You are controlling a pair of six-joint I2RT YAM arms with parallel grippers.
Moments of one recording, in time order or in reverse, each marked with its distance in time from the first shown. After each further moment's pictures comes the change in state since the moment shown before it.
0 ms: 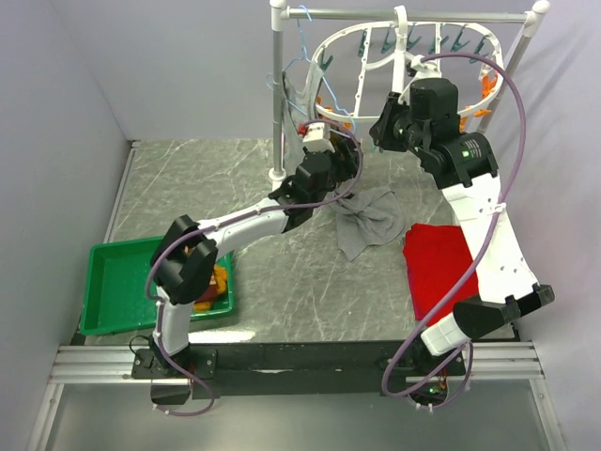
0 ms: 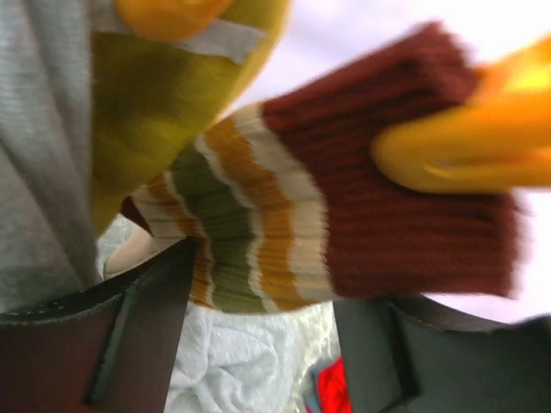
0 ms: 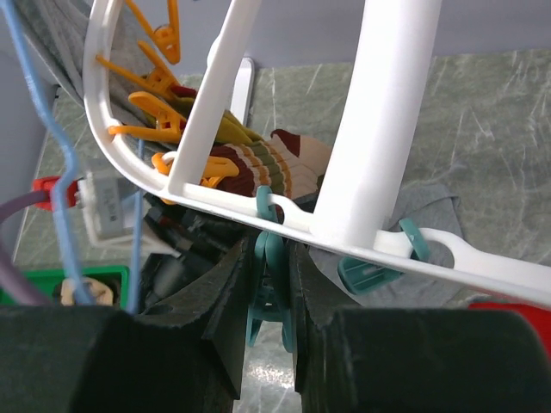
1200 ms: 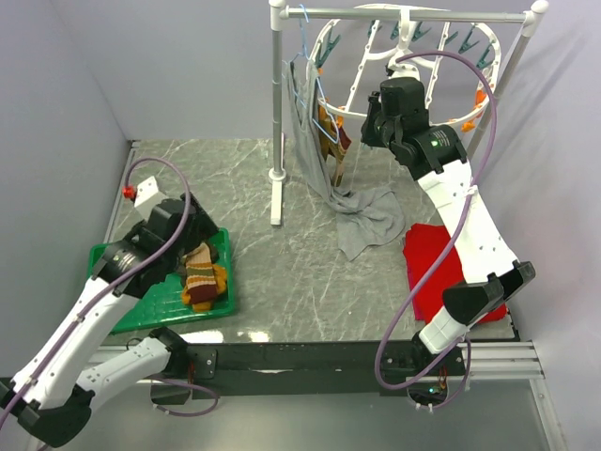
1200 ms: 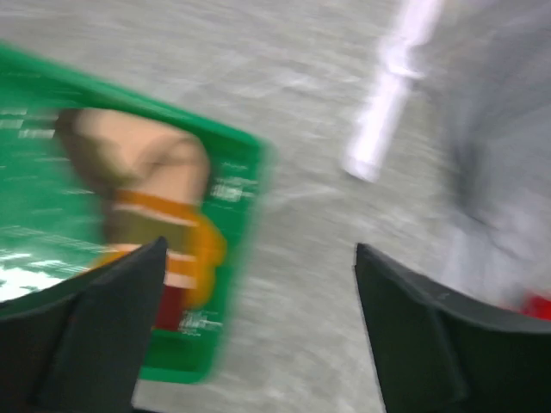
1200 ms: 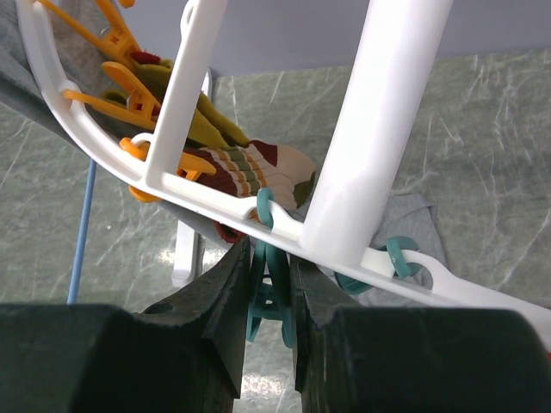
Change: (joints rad) left arm 0.278 -1.081 -0.450 -1.353 -0.213 -0.330; right arm 0.058 0.104 0.005 0.058 0.169 -0.011
